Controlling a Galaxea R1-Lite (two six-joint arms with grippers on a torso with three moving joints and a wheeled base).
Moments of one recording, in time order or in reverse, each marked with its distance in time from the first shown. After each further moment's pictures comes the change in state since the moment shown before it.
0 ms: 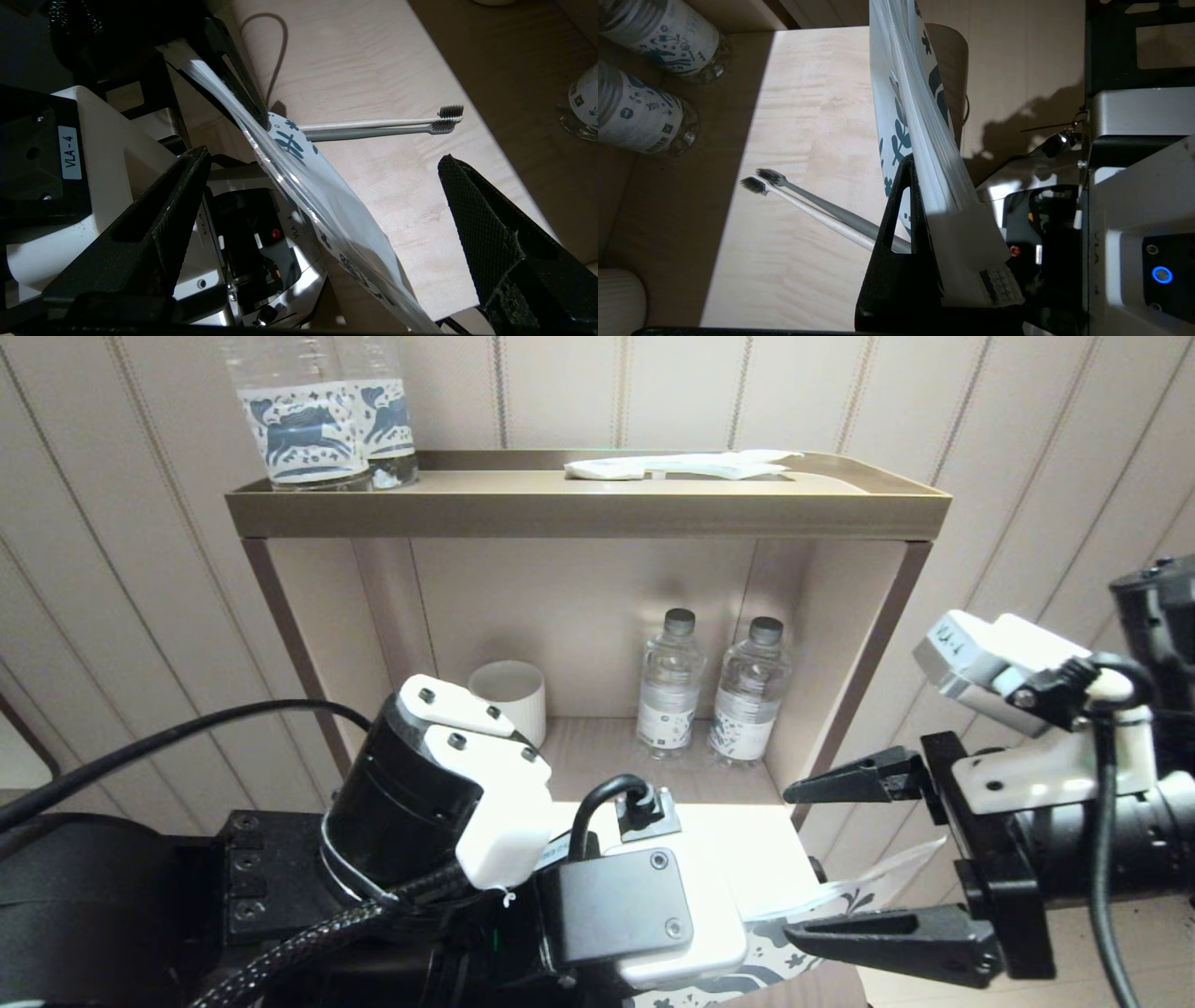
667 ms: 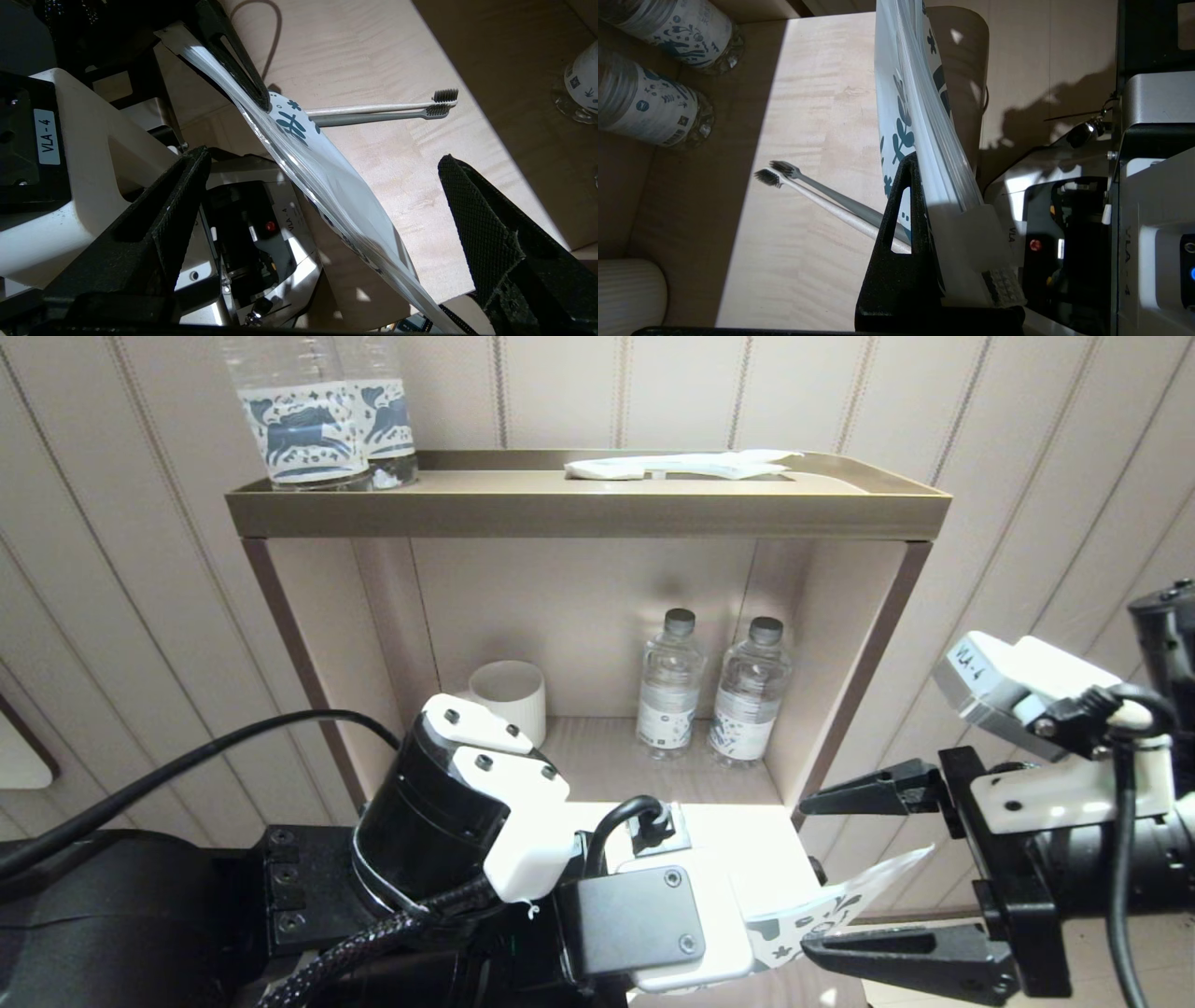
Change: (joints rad) left arm -0.001 0.024 0.022 -0.040 0.054 0.040; right arm -0.026 -0.019 0.043 -0.007 -0.003 -0.026
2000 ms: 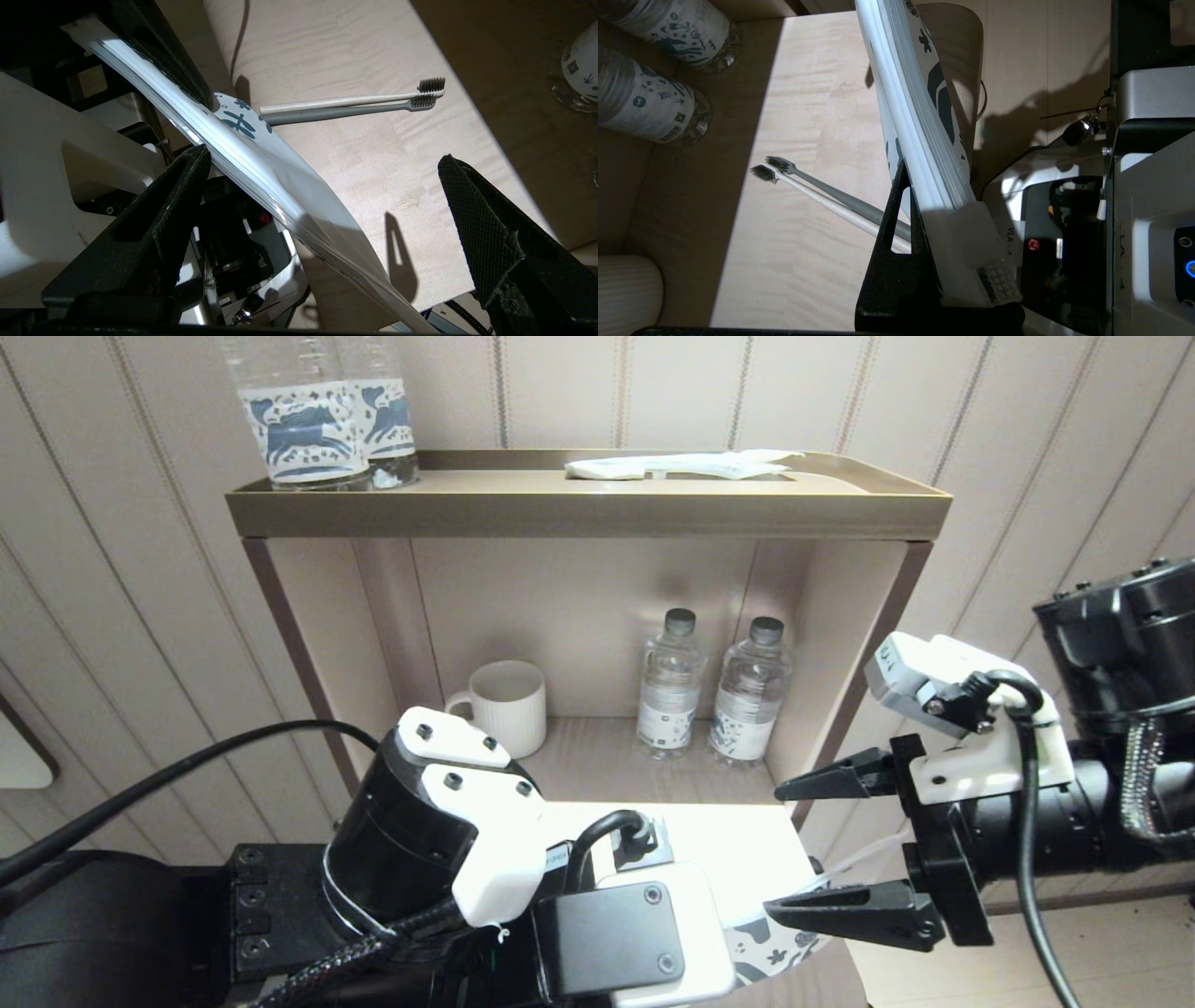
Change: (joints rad) left arm -0.003 -0.025 0.047 -0.033 -0.003 -0.001; right arm -0.034 0.103 -0.040 -0.004 0.000 -0.028
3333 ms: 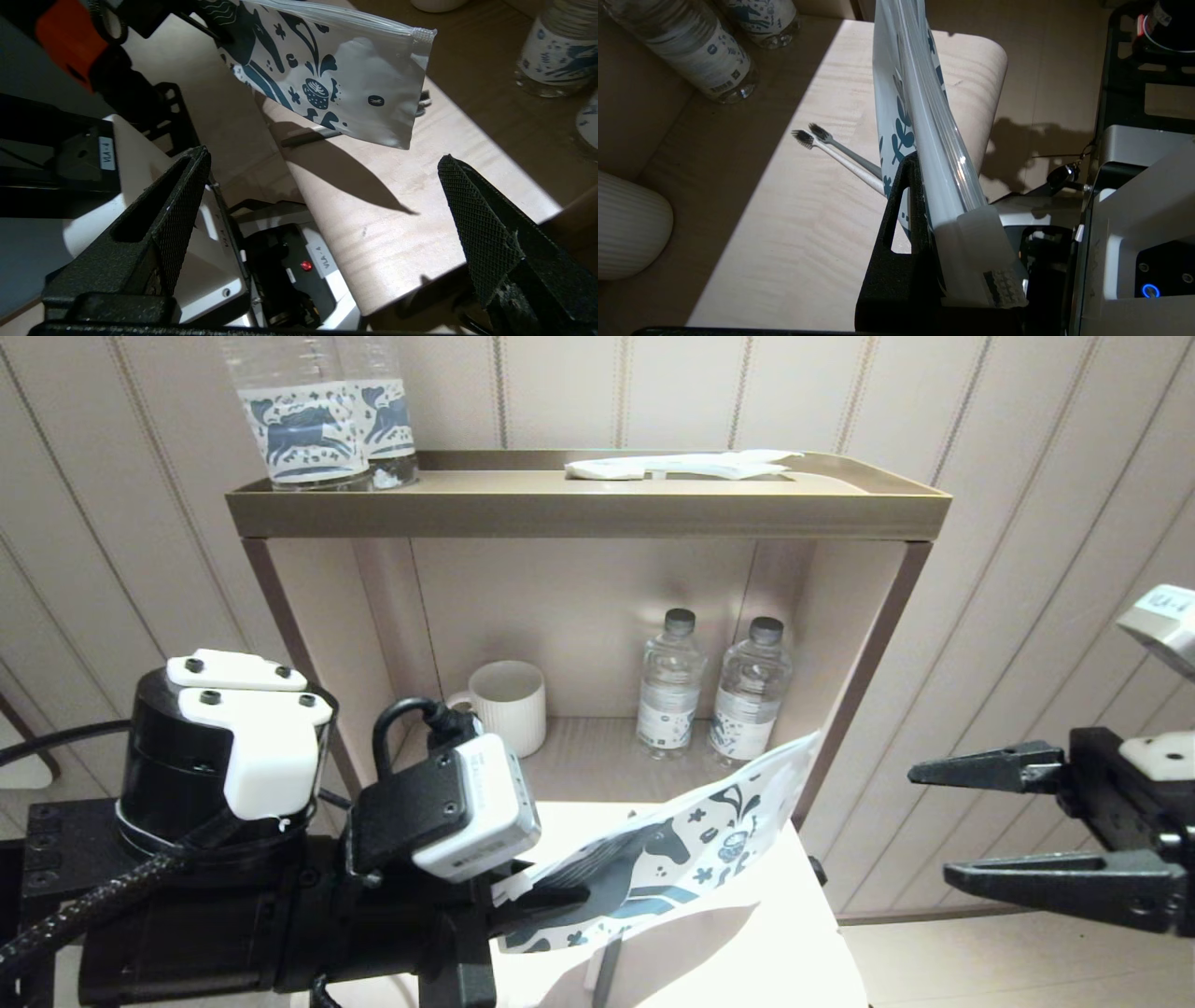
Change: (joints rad) left arm 0.209 -0.163 0.126 -0.085 -0.190 -0.143; right arm -0.416 -0.180 0.093 0.044 0.438 0.009
